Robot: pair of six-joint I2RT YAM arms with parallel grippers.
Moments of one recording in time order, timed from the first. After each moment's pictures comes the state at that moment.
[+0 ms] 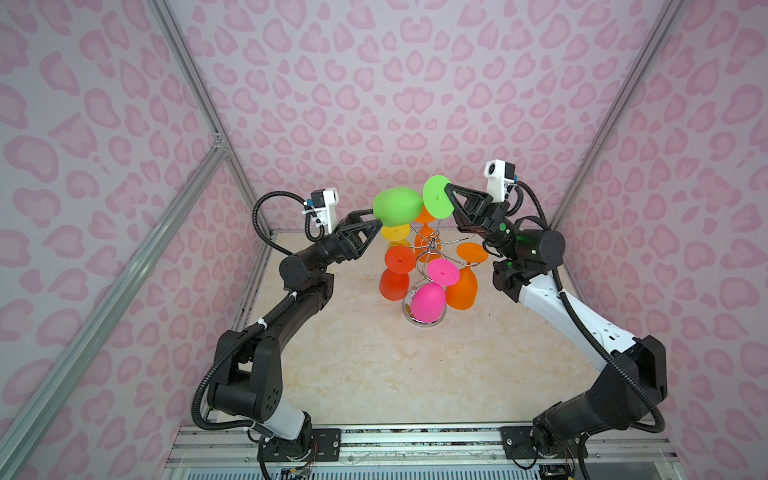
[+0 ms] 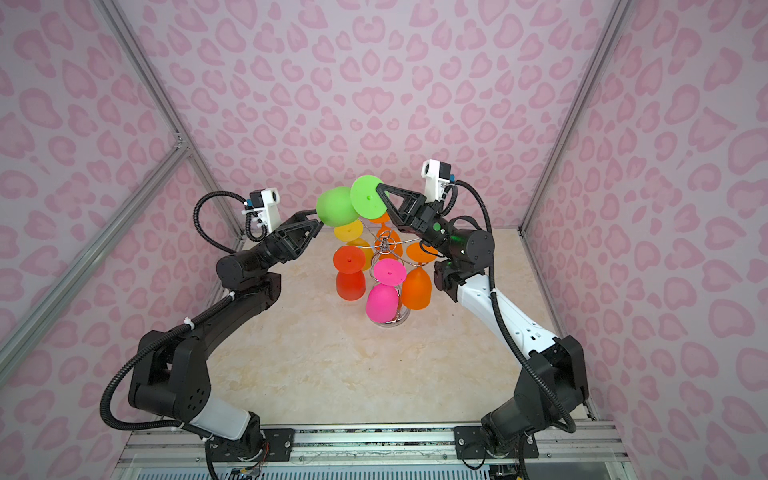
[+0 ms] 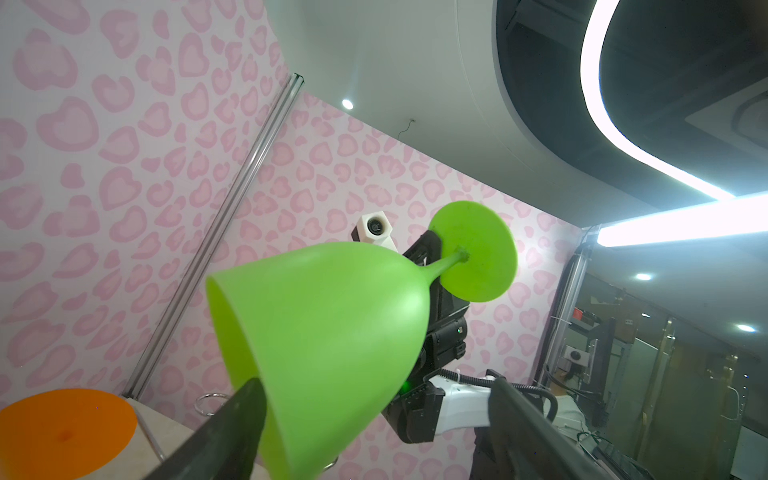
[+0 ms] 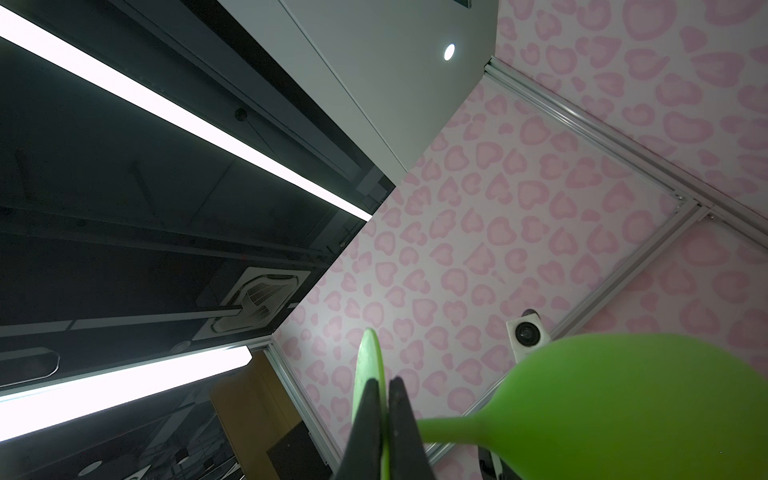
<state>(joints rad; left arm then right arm) -0.26 1.57 1.10 1.46 0.89 -1.36 0.47 1.55 1.35 1.12 -0.65 1.65</state>
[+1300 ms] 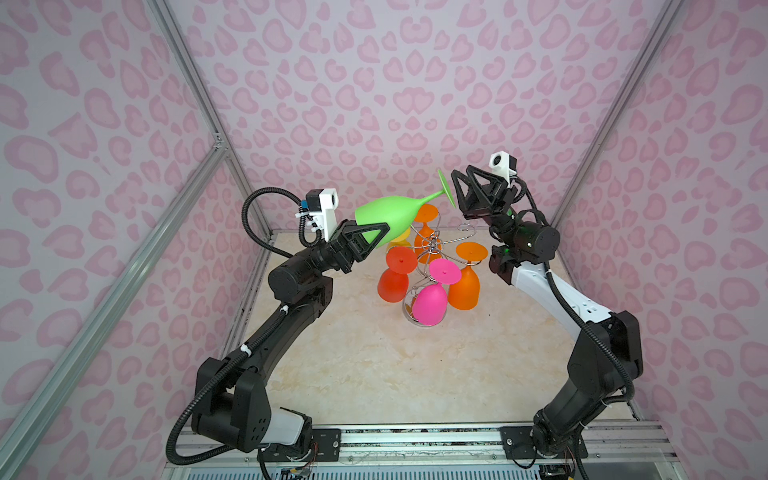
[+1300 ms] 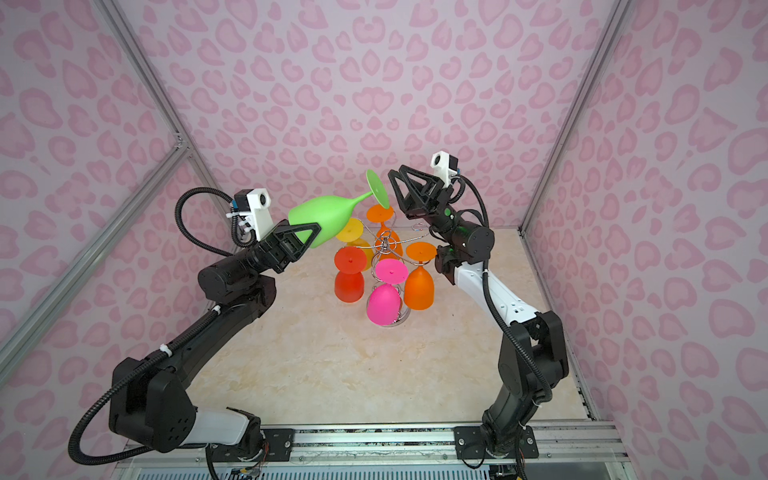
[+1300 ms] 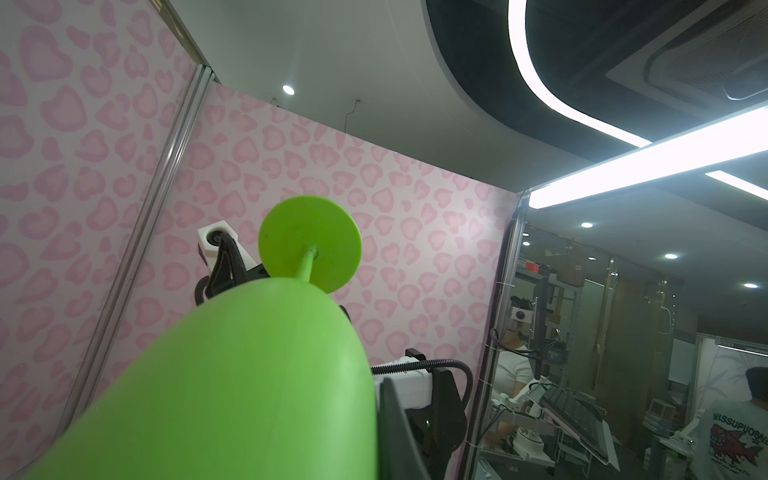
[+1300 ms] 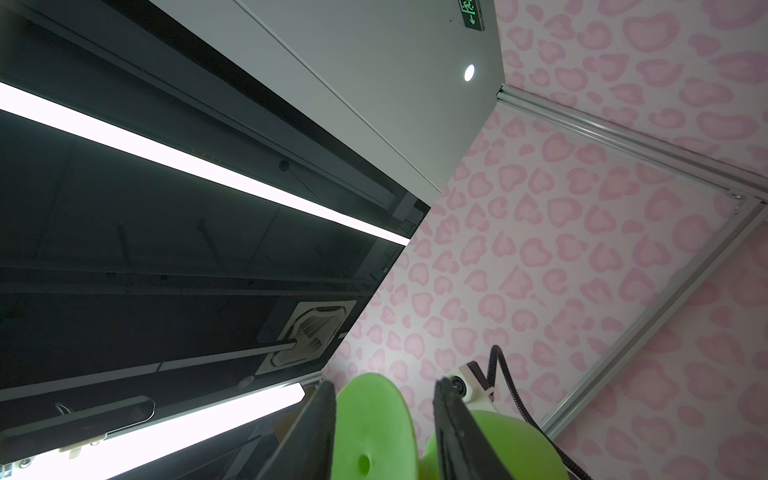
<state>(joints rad) -0.33 1.40 1.12 1.41 0.95 -1.34 0.35 1.68 1.44 1.31 -0.62 1.94</state>
